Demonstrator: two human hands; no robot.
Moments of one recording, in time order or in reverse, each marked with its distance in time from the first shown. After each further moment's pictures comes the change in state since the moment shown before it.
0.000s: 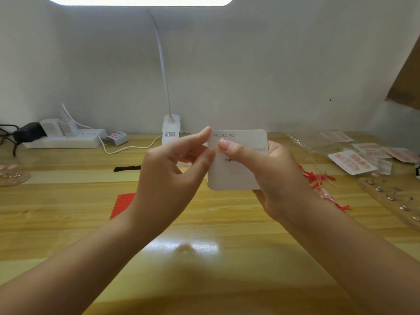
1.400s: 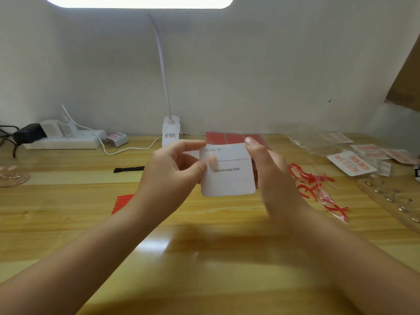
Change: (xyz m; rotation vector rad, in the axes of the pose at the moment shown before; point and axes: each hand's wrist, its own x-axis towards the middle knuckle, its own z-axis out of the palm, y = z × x) left_hand 0.007 -0.024 -0.004 0.005 -0.110 -0.340; right_hand 0.012 0.025 -0.014 -0.316 0.089 -0.112
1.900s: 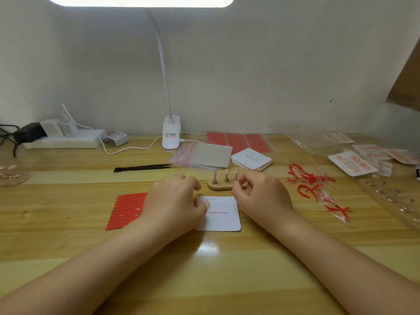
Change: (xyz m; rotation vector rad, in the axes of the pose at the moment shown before) left_hand -0.007 -0.042 0.010 0.969 -0.181 0.024; right_hand 0.004 0.055 -0.008 -0.869 0.064 -0.141
